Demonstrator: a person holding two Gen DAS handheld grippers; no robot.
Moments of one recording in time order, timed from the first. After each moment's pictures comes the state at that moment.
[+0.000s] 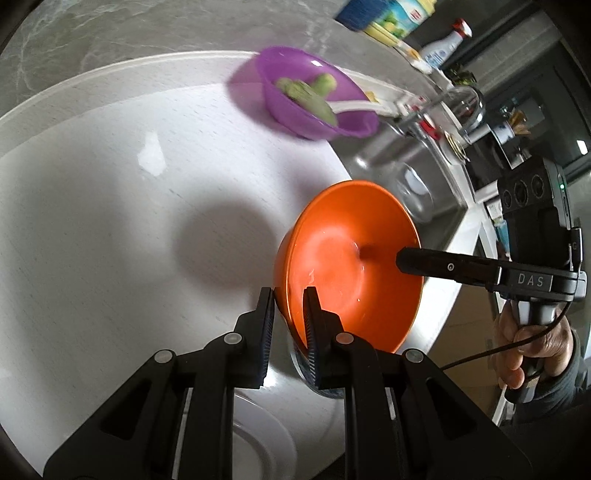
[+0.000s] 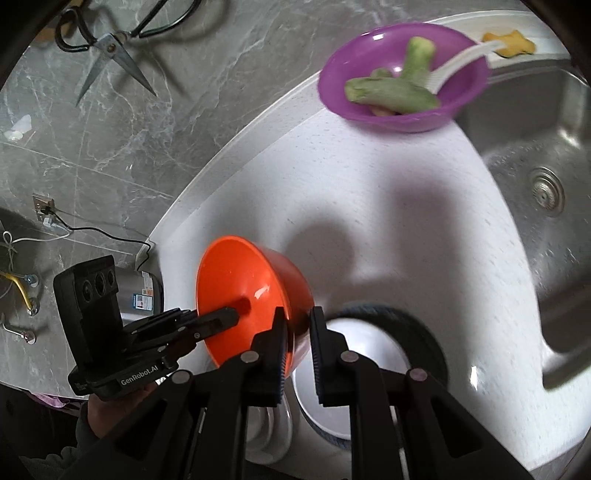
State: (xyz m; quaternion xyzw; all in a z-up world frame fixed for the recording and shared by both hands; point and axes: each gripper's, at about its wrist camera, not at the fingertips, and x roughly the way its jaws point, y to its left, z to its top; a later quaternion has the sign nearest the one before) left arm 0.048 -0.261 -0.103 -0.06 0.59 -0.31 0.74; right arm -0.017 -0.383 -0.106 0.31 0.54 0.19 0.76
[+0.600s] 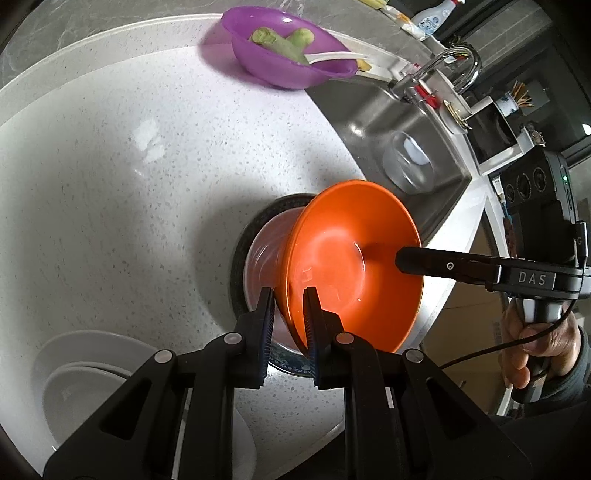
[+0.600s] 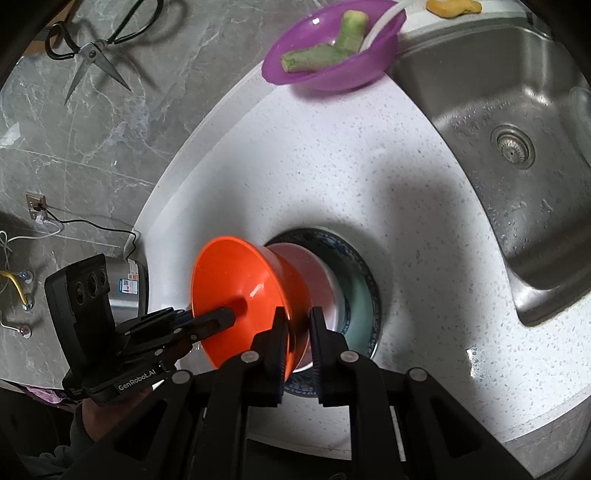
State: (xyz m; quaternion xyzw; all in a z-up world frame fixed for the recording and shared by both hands) left arm -0.020 -0.305 -0.131 -0.03 0.61 -0.31 0.73; right arm -0.071 -0.419 -0.144 0.32 0.56 0.18 0.74
